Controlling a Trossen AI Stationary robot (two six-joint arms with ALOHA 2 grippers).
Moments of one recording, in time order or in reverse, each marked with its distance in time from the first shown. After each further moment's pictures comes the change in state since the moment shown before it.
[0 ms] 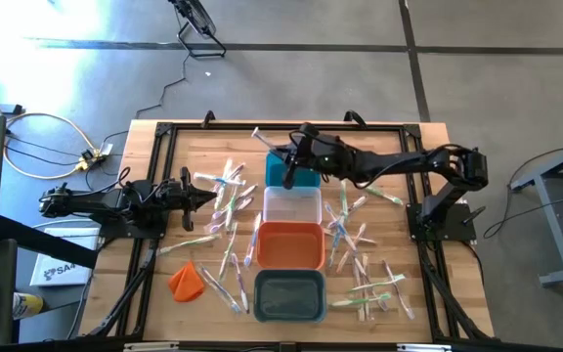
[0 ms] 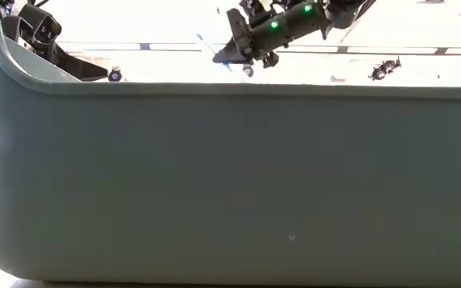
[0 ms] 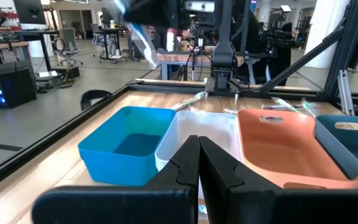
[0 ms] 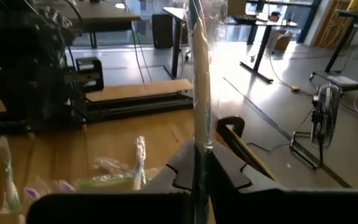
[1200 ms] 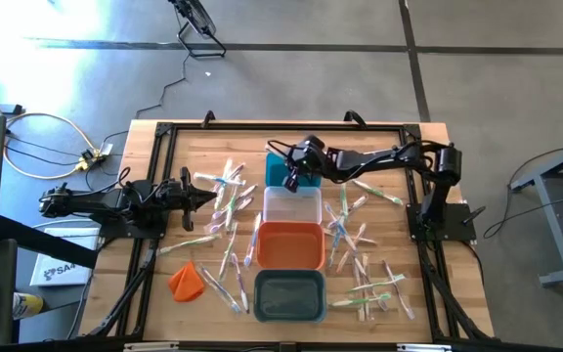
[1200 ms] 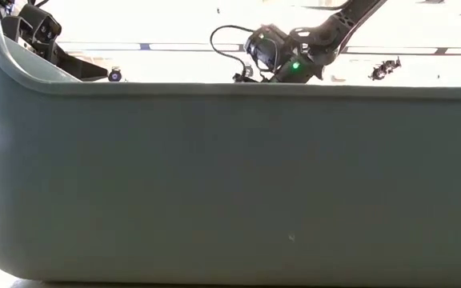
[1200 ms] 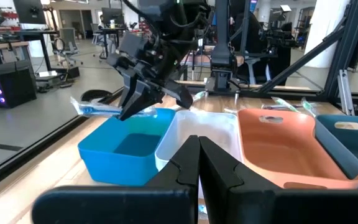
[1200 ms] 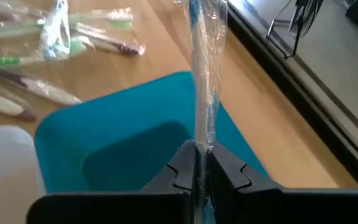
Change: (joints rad) left arm 0.000 0.000 0.000 -0.003 0.000 0.000; right arm -0.078 0.208 -0.001 -0.264 0.060 0.071
